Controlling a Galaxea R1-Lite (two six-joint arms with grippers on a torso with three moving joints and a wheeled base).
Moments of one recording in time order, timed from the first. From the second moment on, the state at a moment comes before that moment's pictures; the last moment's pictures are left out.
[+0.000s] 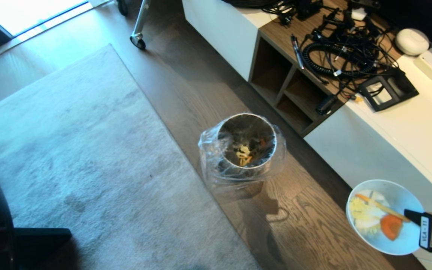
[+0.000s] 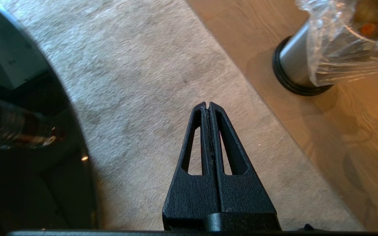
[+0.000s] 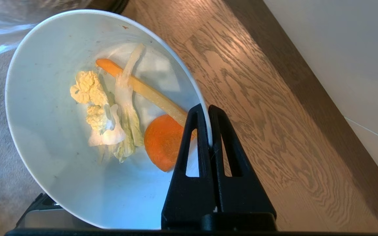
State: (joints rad) left arm 0.00 0.00 0.00 0.00 0.00 -0.03; right arm 0.37 1.04 -0.47 -0.01 -0.34 0.29
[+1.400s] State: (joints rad) left arm 0.00 0.00 0.00 0.00 0.00 -0.03; right arm 0.37 1.25 -0.68 -0.09 -0.34 0.27
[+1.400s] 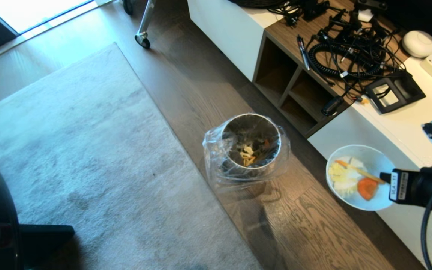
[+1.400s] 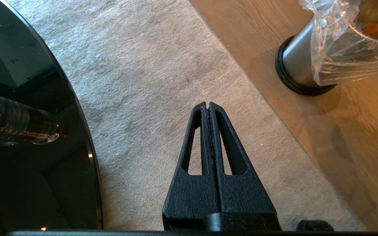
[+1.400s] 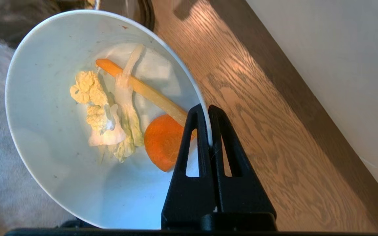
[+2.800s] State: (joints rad) left arm 0.00 0.00 0.00 0.00 0.00 -0.03; right arm 0.50 1.92 -0.72 -1.34 -0.15 -0.55
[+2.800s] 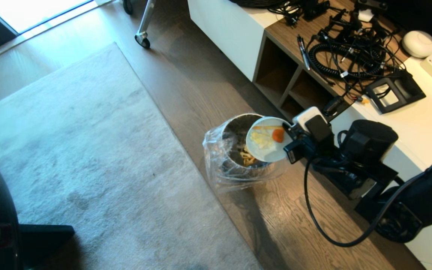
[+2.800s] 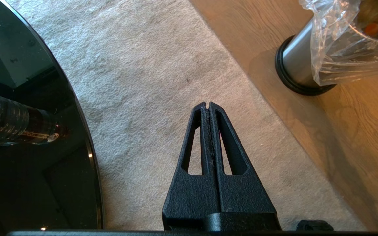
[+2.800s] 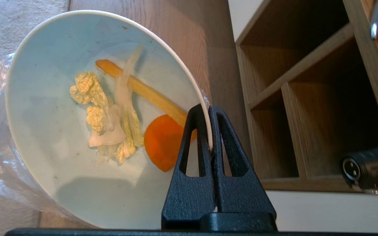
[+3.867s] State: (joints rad) left arm 0.00 0.00 0.00 0.00 0.00 -0.03; right arm 0.38 2.17 -1.09 -1.40 0.08 -0.87
